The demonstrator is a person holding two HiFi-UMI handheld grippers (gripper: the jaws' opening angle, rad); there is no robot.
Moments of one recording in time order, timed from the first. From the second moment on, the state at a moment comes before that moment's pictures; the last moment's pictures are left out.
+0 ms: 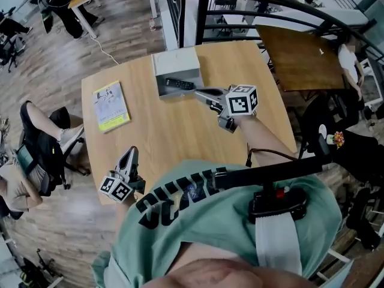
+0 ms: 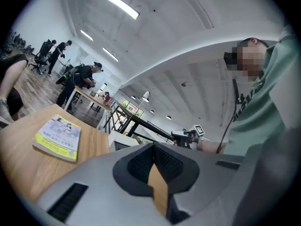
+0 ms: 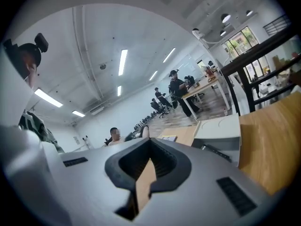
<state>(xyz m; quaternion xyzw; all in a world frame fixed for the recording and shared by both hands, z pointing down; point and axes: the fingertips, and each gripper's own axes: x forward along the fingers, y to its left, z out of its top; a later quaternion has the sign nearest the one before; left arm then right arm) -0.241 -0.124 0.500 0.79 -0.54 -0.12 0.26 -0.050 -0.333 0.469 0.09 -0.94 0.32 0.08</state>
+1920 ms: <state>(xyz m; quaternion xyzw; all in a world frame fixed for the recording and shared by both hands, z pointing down) -0.111 -0.485 0.711 0.72 -0.05 0.69 -0.07 0.109 -0.430 0.596 0.20 -0.90 0.39 -0.01</state>
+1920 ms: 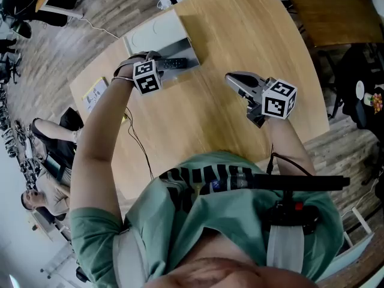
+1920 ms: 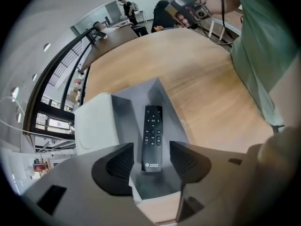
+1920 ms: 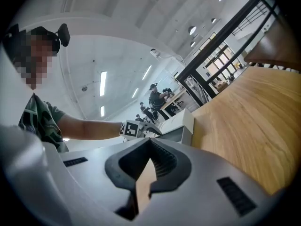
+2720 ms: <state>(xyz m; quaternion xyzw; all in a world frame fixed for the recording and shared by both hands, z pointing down) -0.100 -0.486 0.780 0.67 0.02 0.75 -0.03 0.118 -0.423 0.625 0.20 -0.89 0.41 -0.01</state>
